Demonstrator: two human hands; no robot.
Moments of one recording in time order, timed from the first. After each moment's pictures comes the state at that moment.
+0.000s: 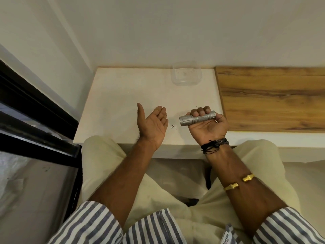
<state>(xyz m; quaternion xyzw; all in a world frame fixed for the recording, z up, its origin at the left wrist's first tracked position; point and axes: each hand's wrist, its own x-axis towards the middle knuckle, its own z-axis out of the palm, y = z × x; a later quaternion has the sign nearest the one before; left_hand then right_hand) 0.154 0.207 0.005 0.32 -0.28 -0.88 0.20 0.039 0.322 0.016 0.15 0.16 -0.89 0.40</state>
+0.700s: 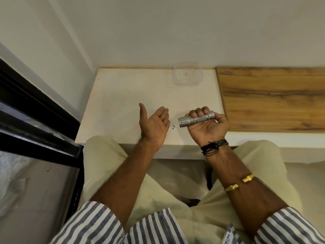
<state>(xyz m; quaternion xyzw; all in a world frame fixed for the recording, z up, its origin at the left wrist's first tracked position) 0.154 0.208 0.005 0.30 -0.31 -0.88 0.19 0.045 0.320 0.015 0.13 0.17 -0.89 0.41</state>
